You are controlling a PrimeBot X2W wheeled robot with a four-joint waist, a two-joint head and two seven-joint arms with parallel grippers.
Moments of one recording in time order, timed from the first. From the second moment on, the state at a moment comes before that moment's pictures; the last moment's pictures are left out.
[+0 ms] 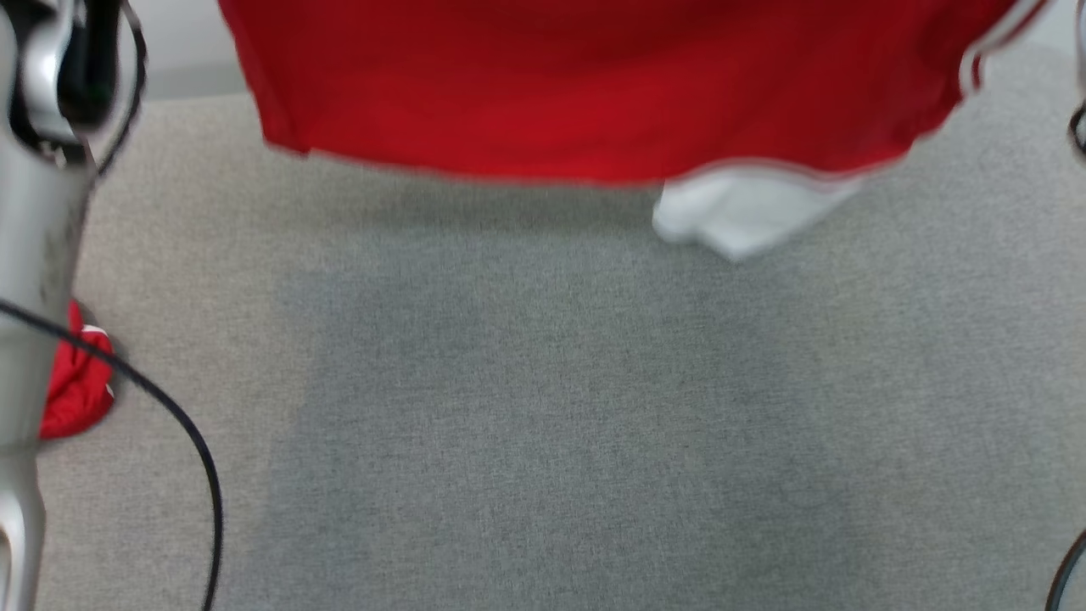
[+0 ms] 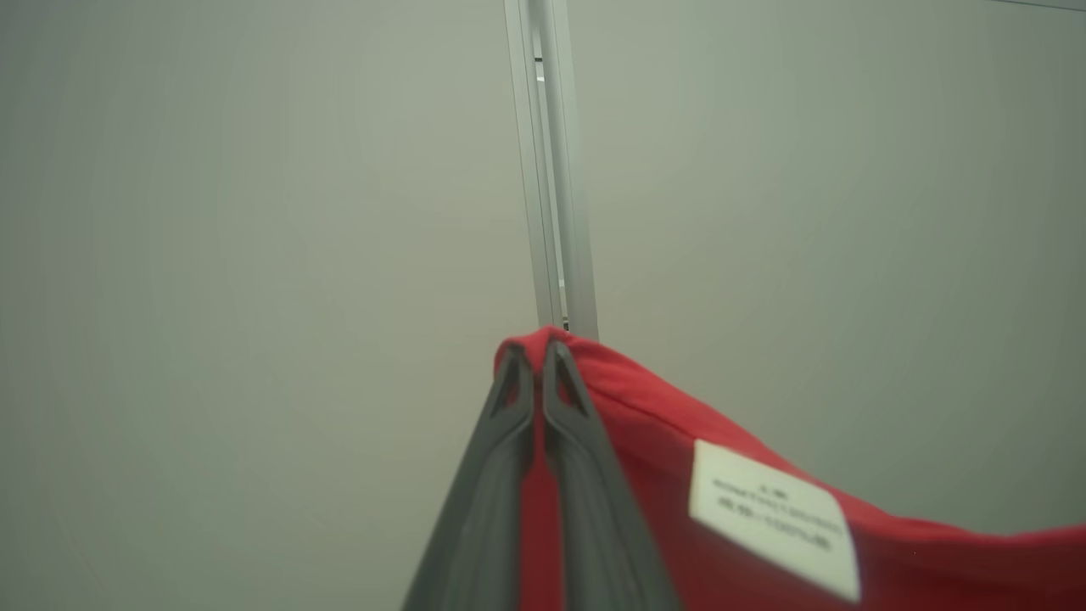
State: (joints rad) left arm -1.14 0.36 -0.37 0.32 -0.52 0.10 -0.06; right arm -1.21 -0.20 0.20 0.38 0.77 0.13 -0.20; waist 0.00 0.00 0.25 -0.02
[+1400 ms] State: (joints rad) left arm -0.26 0.24 -0.21 0.25 -0.44 -0.03 -0.24; right arm -0.20 -0.26 0.37 0.22 1.03 0.13 -0.26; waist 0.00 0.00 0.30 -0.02
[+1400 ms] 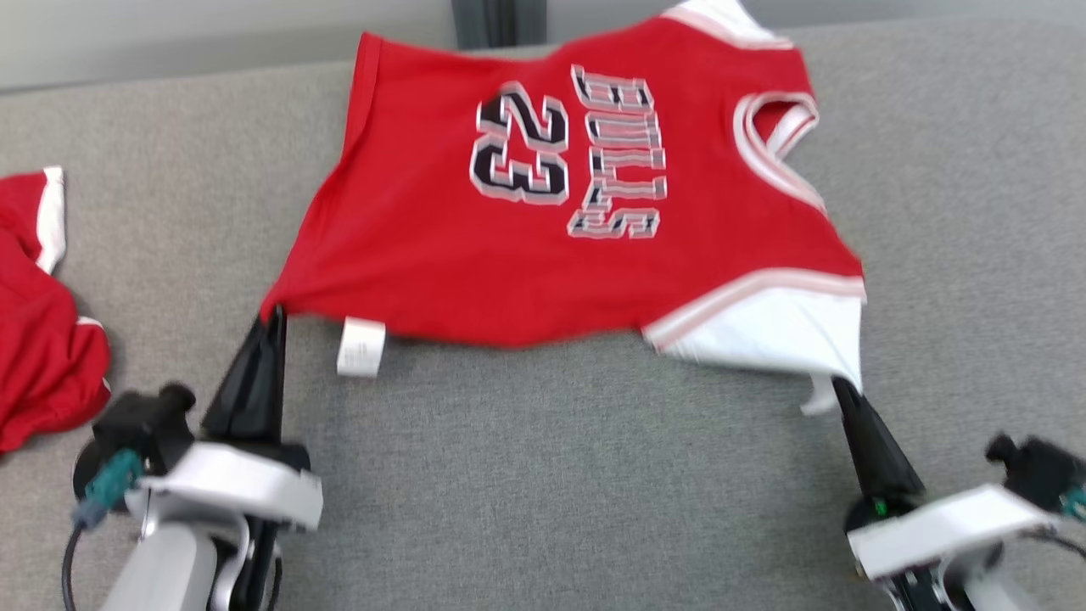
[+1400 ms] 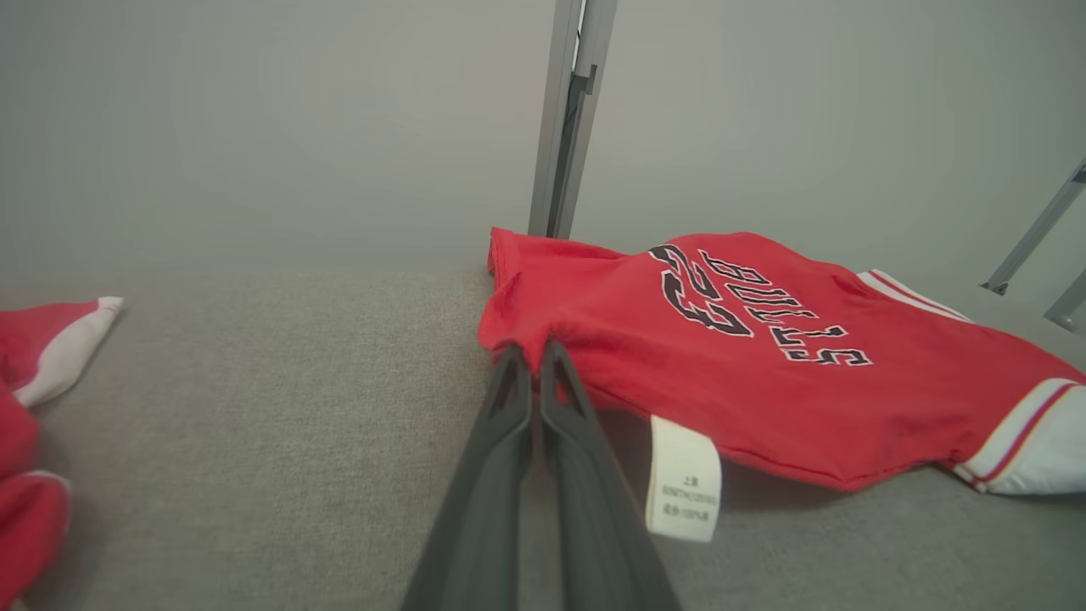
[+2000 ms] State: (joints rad) left arm 0.26 0.29 -0.19 -0.23 -0.50 0.19 0.11; right arm 0.29 -0.17 0.10 -0.01 0.95 0.13 0.08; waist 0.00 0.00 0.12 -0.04
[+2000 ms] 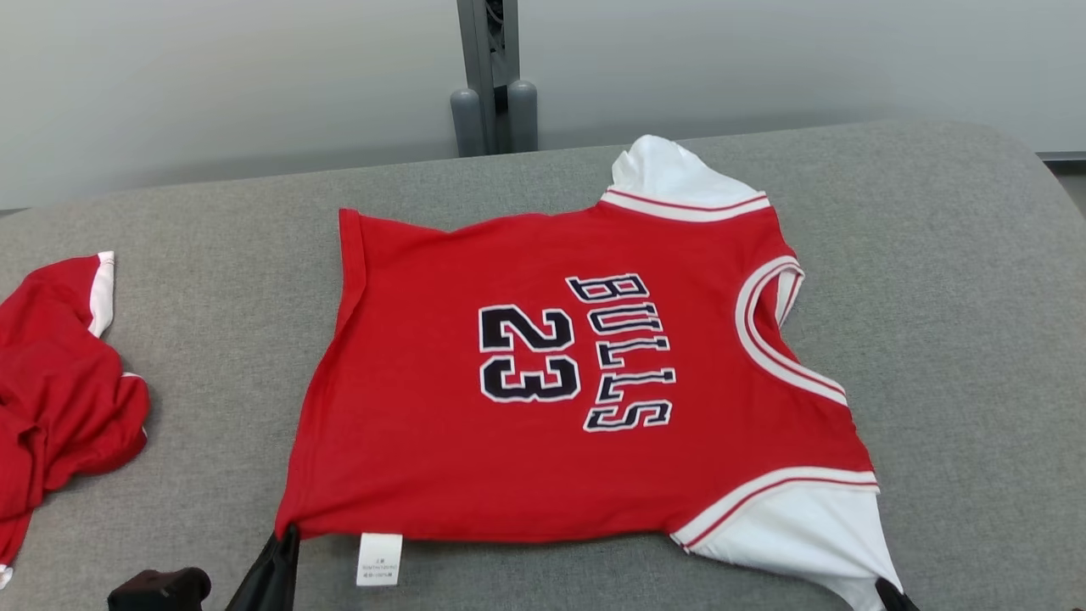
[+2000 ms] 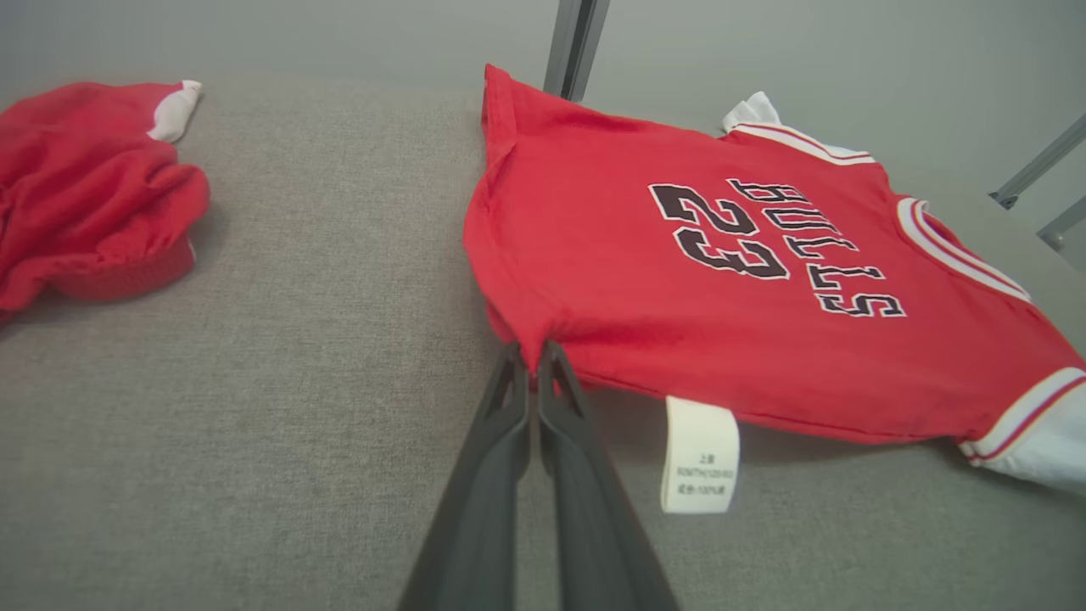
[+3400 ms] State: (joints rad) left arm -0.07 0.39 -0.20 -0.19 -0.59 0.10 0.31; right arm -0.34 -0.05 -0.06 0.21 1.17 0.13 0.19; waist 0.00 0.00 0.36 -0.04
